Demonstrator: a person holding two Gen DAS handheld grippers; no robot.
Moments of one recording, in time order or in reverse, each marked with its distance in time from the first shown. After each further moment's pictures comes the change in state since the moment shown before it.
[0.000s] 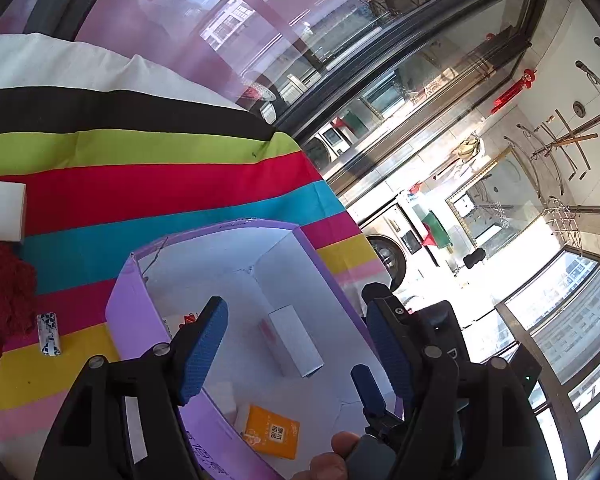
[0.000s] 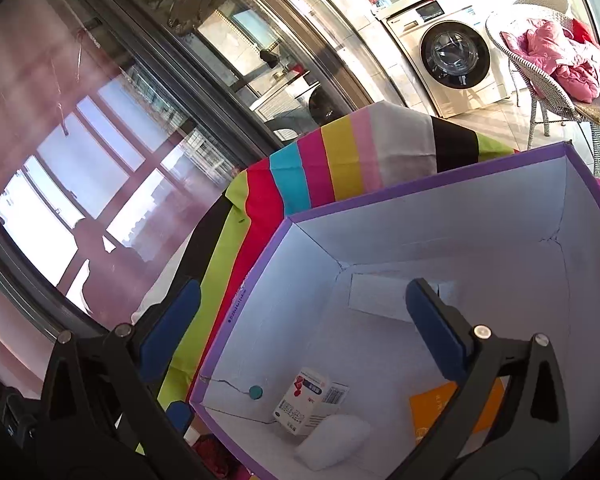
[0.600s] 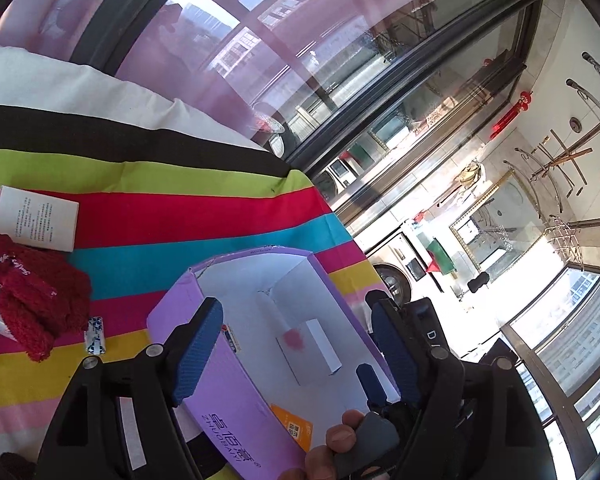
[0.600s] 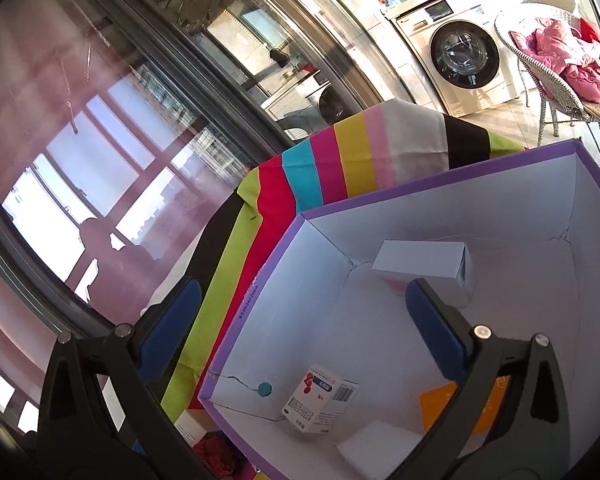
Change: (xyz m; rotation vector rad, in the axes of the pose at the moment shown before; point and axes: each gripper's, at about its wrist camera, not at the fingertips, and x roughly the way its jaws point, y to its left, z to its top) left arm -0.060 0.017 -0.007 -0.005 -0.134 0.027; right arm -0.002 0.004 -0.004 -0.007 -0.004 0.034
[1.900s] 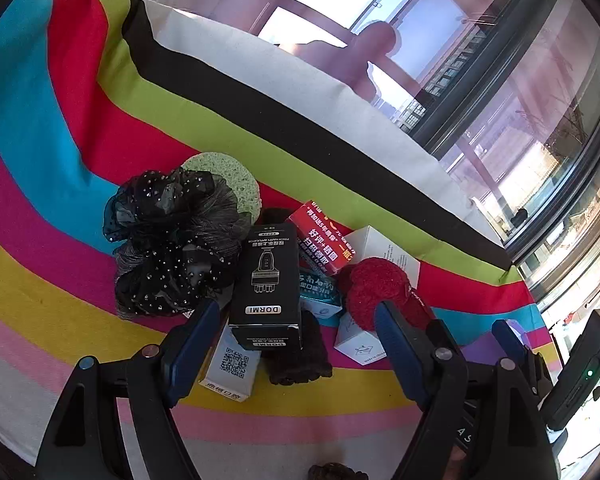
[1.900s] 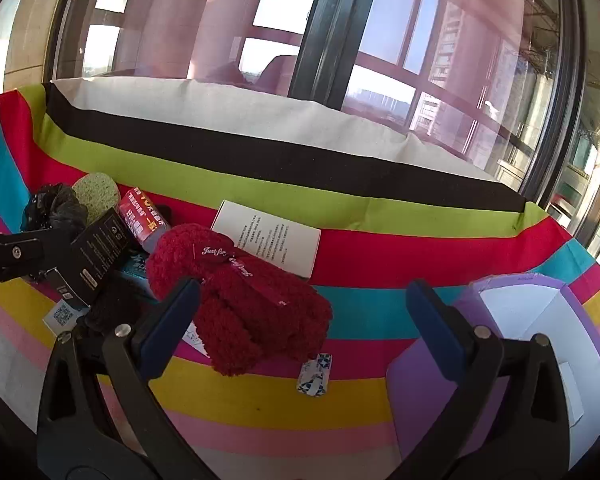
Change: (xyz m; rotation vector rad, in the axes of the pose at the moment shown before) left arm -0.132 0.178 -0.044 -0.203 -0.306 0.624; right arm 0.023 0.137 -0.219 -1.269 0.152 0.385
